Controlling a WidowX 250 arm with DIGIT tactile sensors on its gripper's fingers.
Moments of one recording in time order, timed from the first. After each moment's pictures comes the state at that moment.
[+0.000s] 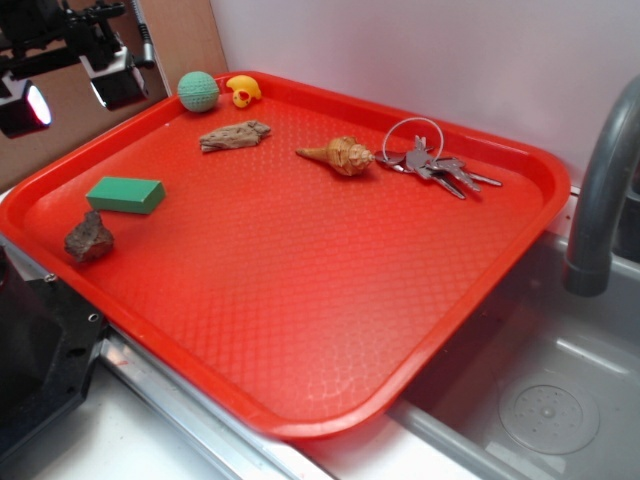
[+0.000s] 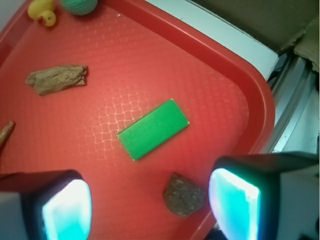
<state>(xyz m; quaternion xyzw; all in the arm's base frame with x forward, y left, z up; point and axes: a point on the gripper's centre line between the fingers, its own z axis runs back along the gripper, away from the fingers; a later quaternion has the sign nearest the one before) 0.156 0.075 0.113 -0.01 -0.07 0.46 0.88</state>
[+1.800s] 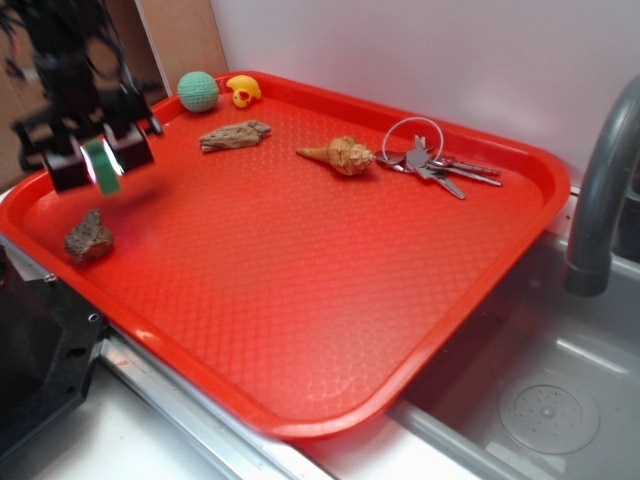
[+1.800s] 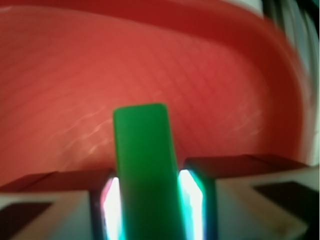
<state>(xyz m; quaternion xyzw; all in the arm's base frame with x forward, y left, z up) 0.167 0.100 0.069 0.00 -0.04 0.56 0.83</state>
